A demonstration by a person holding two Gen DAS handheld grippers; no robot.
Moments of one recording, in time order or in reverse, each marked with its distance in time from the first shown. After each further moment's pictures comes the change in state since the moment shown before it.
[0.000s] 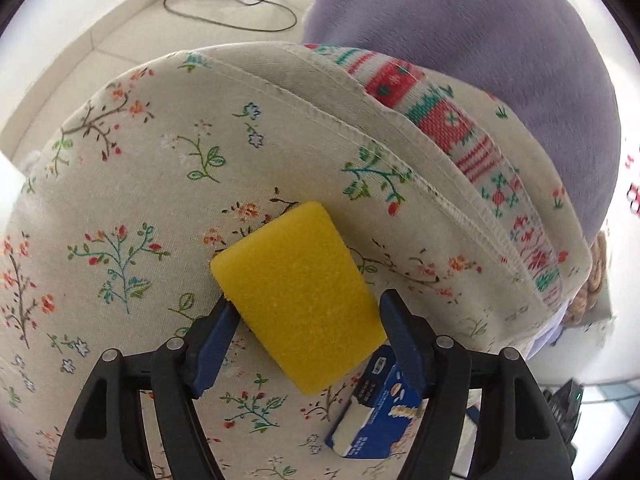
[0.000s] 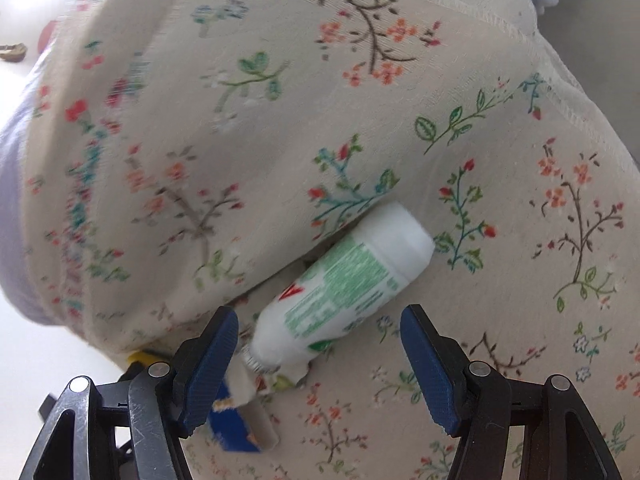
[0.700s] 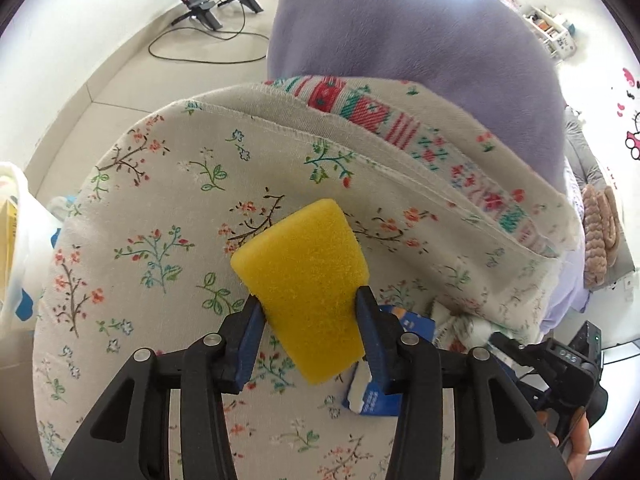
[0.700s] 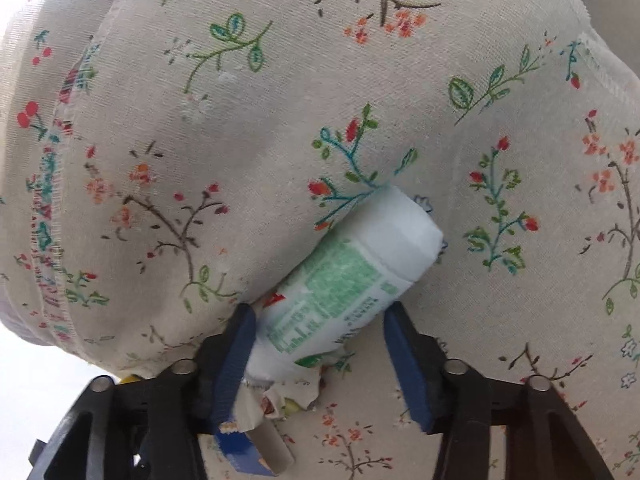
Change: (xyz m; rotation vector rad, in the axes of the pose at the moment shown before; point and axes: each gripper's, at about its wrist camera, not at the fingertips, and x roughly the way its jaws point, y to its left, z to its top) left arm -0.053 -0.041 -0.041 0.143 -0.073 0.043; right arm 0.031 0.009 -0.008 0.050 0.040 0.049
